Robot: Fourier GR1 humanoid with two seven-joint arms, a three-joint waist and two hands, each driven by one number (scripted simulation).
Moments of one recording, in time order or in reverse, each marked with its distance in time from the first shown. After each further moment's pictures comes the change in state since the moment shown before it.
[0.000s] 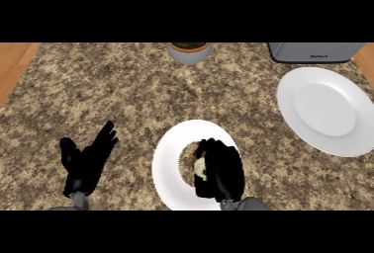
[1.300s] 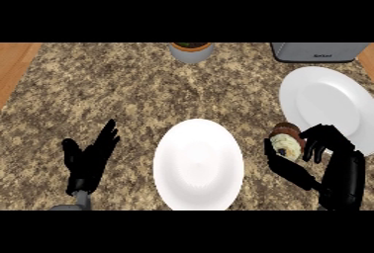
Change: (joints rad) left arm -0.013 -0.012 0.008 0.028 -0.012 -0.013 -0.044; right arm 0.273 -0.305 -0.392 -0.444 -0.241 -0.575 -0.256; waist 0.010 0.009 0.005
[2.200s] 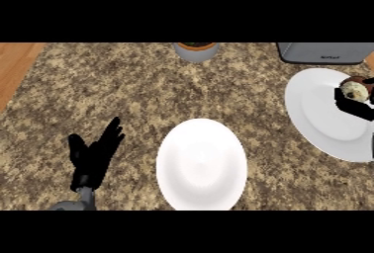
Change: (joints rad) left arm -0.025 -0.011 -0.014 -0.002 -0.011 -0.004 0.030; right arm -0.428 -0.136 -0.501 0.938 -0.597 0.073 -0.784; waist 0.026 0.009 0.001
